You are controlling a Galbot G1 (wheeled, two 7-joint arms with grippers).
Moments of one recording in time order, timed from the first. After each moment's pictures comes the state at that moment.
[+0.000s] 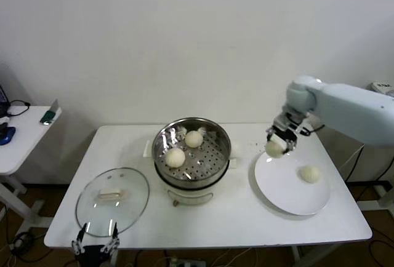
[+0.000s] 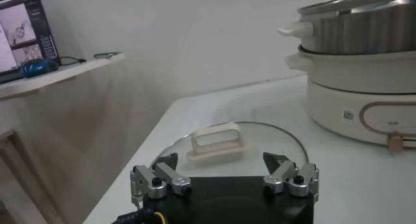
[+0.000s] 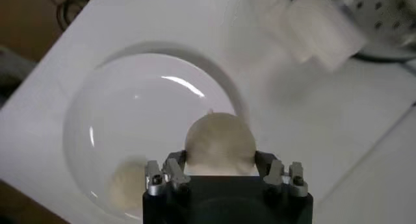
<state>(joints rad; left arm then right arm) 1.83 -1.55 -0.71 -1.97 0.06 -0.05 -0.04 0.67 0.93 -1.42 1.18 -0.01 0.34 -1.18</state>
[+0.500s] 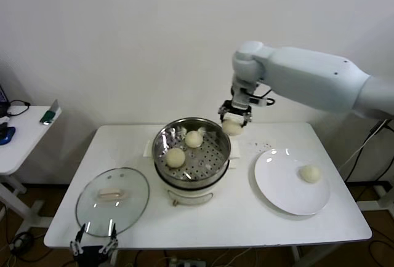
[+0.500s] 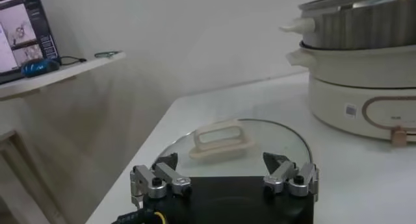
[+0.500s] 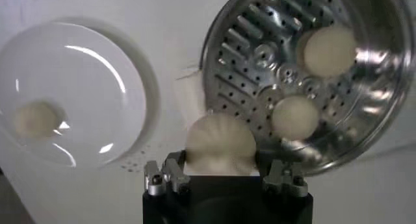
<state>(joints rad) 1.84 -1.53 -0.72 -1.96 0.05 -0.05 -0.04 0.72 1.21 -1.37 1.20 -0.06 0.53 -1.20</state>
